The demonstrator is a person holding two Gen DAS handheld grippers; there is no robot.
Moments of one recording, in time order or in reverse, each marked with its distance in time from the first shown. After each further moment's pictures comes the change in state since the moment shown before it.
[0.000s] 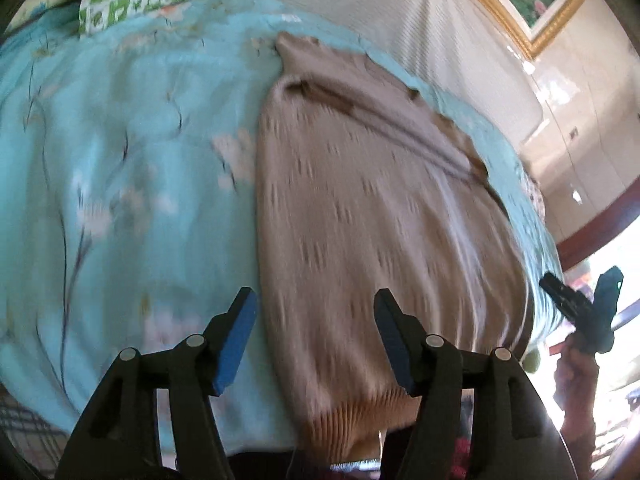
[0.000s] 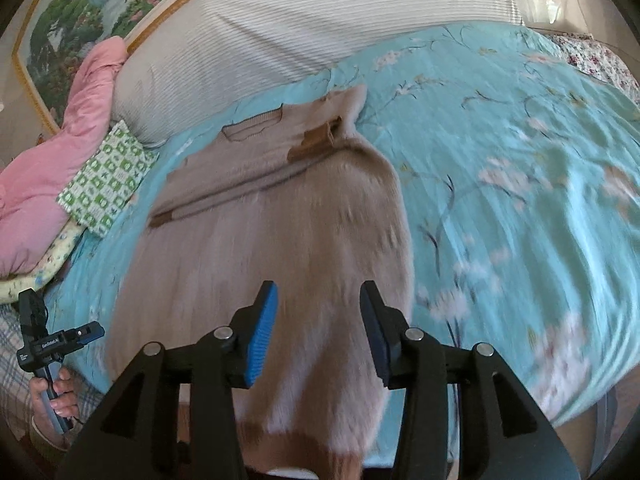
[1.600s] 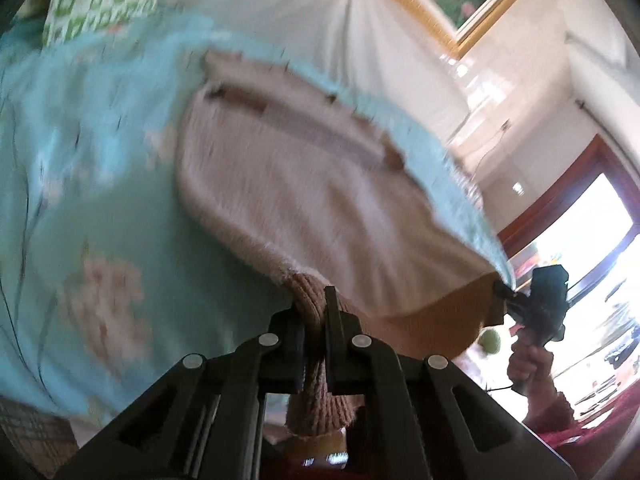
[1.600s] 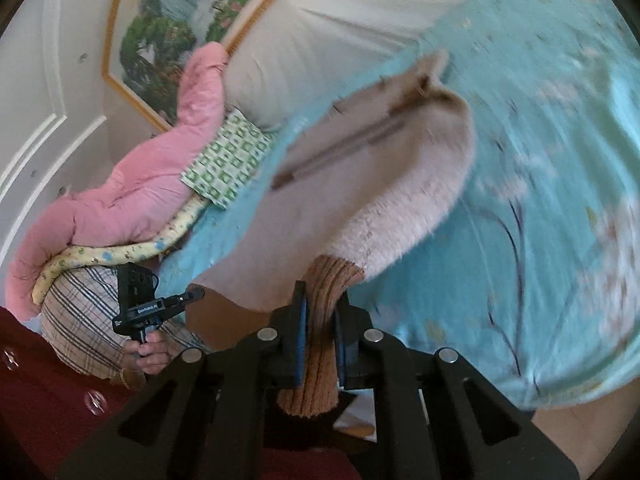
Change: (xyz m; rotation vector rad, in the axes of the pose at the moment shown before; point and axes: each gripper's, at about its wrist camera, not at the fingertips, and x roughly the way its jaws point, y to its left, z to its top) left arm -0.030 -0.028 -0.032 0.093 -0.110 -0.242; right arm -0.029 -0.029 -0.051 0.007 0.033 0.507
